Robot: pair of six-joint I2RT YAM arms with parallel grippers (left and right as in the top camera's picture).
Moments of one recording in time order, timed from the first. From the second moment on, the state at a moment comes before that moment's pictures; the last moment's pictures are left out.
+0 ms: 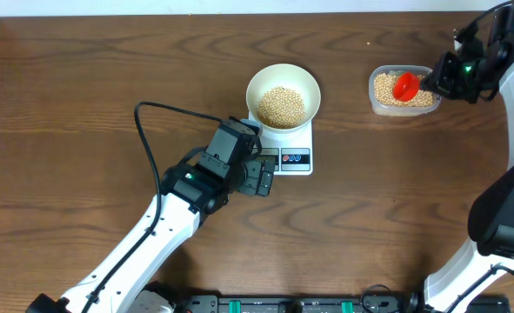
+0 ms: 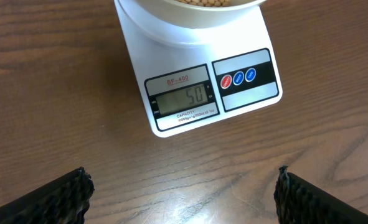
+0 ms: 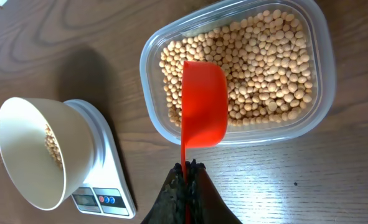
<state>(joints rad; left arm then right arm) -0.55 1.30 0.92 -0.62 0.02 -0.25 -0.23 1.95 1.78 -1.07 -0.46 0.15</state>
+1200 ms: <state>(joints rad) -0.55 1.30 0.92 -0.62 0.02 -0.25 -0.24 1.95 1.78 -1.21 -0.38 0.09</state>
